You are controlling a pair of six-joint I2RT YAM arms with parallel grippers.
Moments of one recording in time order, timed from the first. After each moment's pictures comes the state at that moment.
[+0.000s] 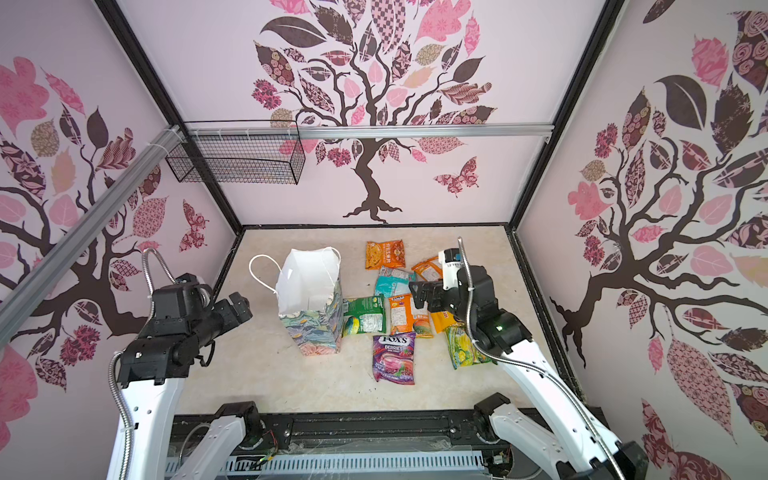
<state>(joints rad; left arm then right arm) 0.07 0.76 1.11 -1.13 -0.07 -0.39 0.41 0.87 0.88 -0.49 -0.16 0.40</state>
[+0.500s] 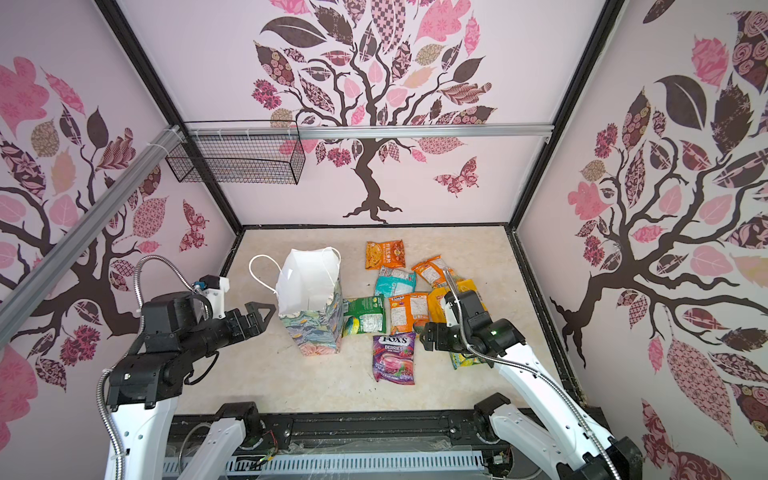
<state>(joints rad) 0.05 0.71 1.08 -1.07 0.40 -0.32 0.41 0.90 0.75 -0.88 -0.23 0.49</state>
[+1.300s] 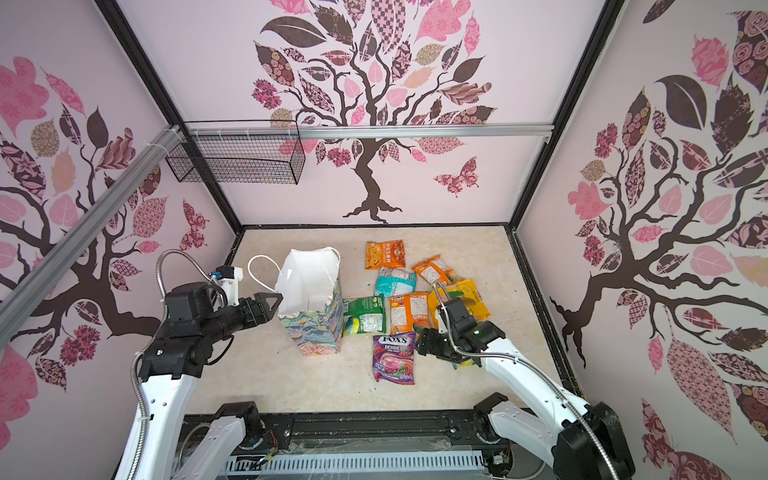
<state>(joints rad) 0.06 0.75 0.91 -0.77 0.45 -0.29 0.49 1.04 0.62 -0.69 -0.26 0.67</state>
